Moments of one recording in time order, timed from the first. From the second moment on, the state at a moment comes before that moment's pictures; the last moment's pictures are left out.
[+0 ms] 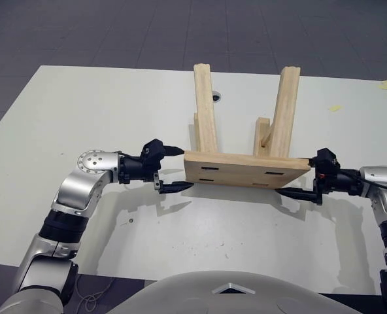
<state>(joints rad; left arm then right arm) -0.28 0.61 -0.22 -0.02 -0.35 0.33 -1.17 -0.18 -0.81 -0.03 0.38 0.37 0.17 1.47</state>
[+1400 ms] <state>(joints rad) -0.34 0.61 0.03 -0.11 -0.84 0.81 -1.15 -0.23 -0.90 -0.21 0.03 0.87 0.95 1.33</state>
